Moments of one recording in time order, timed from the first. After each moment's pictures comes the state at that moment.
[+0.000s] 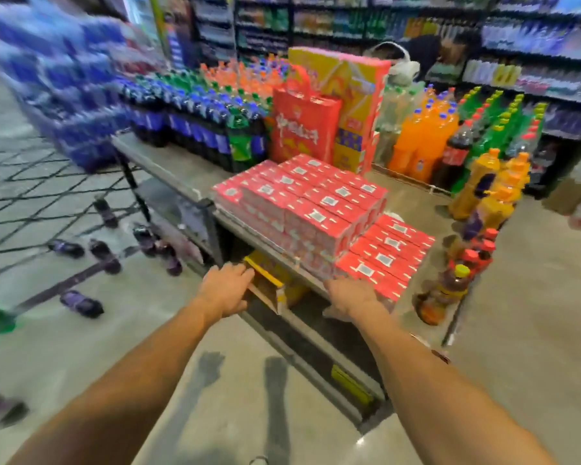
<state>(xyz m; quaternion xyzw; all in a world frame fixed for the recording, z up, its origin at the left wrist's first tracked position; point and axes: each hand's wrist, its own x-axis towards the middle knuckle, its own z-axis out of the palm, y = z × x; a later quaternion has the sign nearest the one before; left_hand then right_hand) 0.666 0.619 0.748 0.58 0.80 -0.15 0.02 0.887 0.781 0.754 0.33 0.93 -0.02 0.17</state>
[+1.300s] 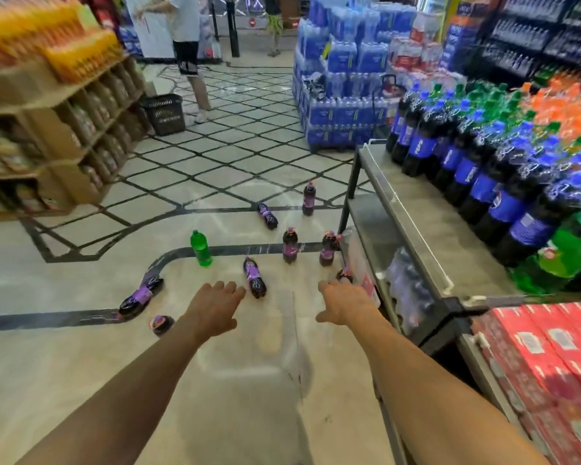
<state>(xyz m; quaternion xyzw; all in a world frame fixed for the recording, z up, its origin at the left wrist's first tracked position) 0.134 0.380 0.694 0.25 0.95 -0.15 0.11 0.161 0.659 0.707 -0.03 0.98 0.02 0.21</state>
